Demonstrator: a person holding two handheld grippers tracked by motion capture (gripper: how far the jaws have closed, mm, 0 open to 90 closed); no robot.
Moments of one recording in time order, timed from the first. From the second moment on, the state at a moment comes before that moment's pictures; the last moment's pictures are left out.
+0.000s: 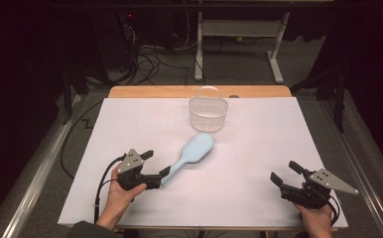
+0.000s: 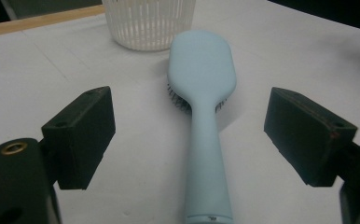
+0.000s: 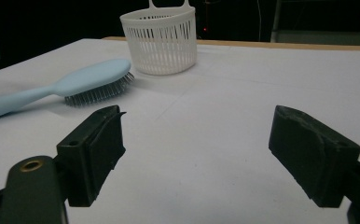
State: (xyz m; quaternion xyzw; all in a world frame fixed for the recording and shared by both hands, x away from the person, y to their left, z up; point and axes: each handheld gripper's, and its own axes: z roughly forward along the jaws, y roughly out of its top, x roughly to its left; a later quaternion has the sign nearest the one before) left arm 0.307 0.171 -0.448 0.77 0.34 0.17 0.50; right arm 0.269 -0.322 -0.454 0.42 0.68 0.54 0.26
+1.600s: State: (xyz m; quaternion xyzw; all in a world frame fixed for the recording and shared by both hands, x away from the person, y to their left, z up) left arm 0.337 0.119 -0.426 0.84 0.32 0.13 0.41; right arm 0.269 -0.322 -0.454 0.42 0.69 0.54 0.26
